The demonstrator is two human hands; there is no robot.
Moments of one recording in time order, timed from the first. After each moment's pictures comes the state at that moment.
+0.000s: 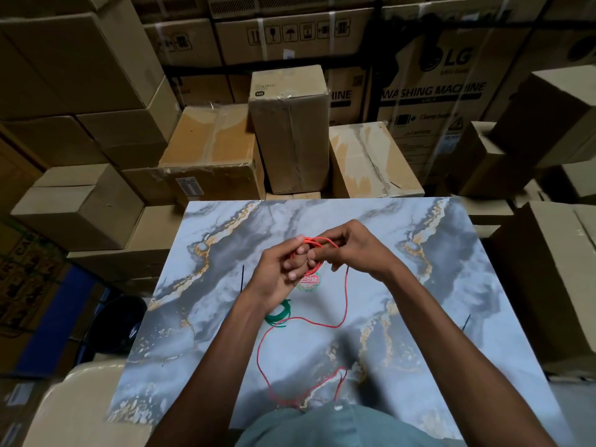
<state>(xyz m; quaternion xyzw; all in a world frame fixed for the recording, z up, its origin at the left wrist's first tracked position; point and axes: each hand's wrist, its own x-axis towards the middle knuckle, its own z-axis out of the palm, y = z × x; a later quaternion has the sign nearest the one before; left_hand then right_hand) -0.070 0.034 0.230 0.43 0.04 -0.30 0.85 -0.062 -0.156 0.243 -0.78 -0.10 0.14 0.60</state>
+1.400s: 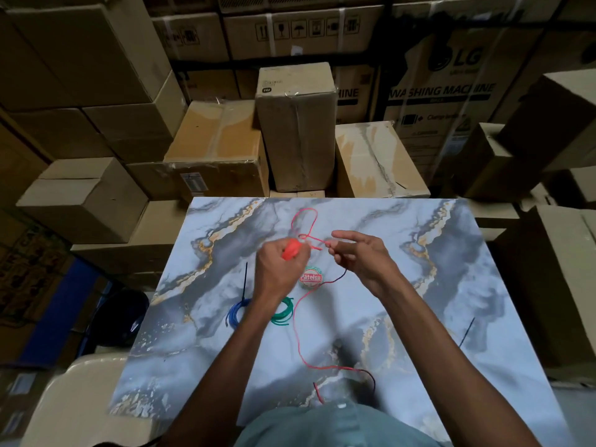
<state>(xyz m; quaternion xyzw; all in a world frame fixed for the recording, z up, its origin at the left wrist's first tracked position) -0.072 0.034 0.213 0.84 0.00 0.07 0.53 -0.067 -0.145 0.209 -0.55 0.20 0.10 0.81</state>
